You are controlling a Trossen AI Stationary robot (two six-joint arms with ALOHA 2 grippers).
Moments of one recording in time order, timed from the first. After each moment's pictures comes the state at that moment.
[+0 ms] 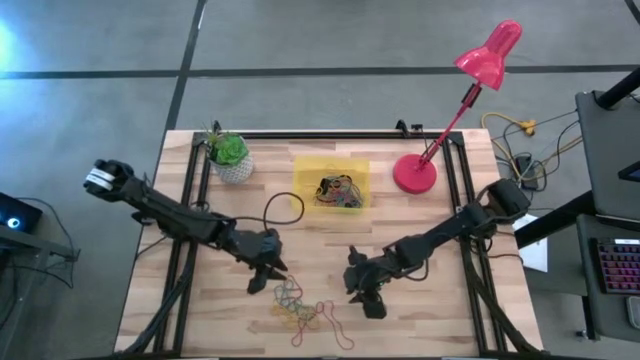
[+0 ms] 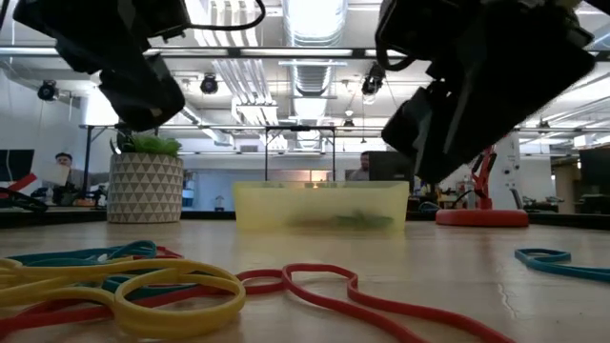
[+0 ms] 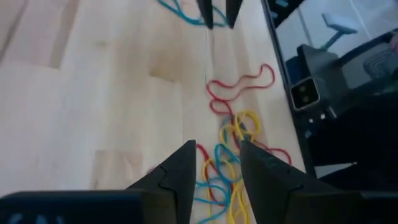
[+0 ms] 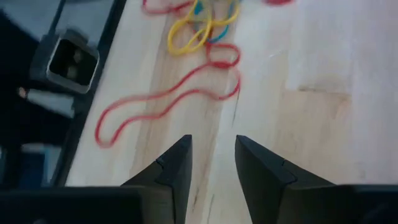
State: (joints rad) left arm -0.37 1.25 0.64 0.00 0.07 -0.54; right arm 0.42 1.79 0.97 -0.01 -0.15 0.41
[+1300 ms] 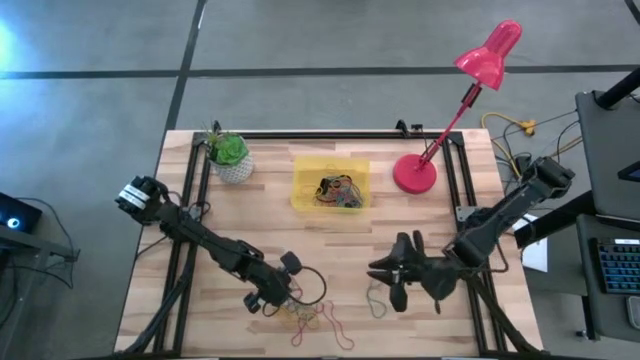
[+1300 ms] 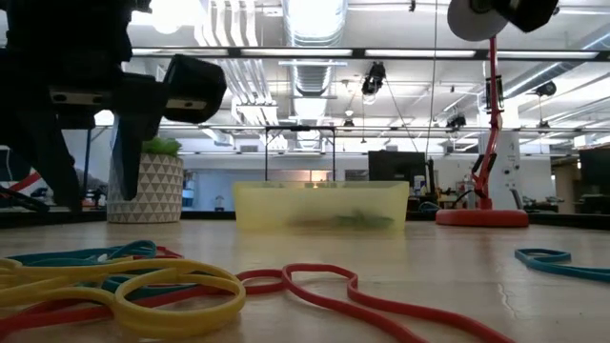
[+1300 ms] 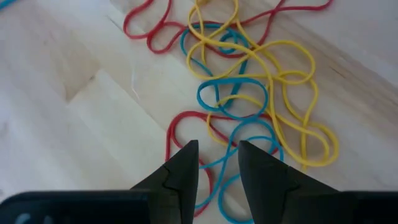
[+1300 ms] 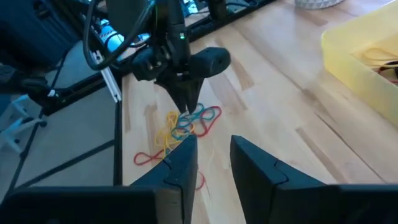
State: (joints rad) left arm -0.50 1.63 0.88 -0.20 0.01 0.34; right arm 0.69 1.34 0.93 -0.19 0.66 0.87
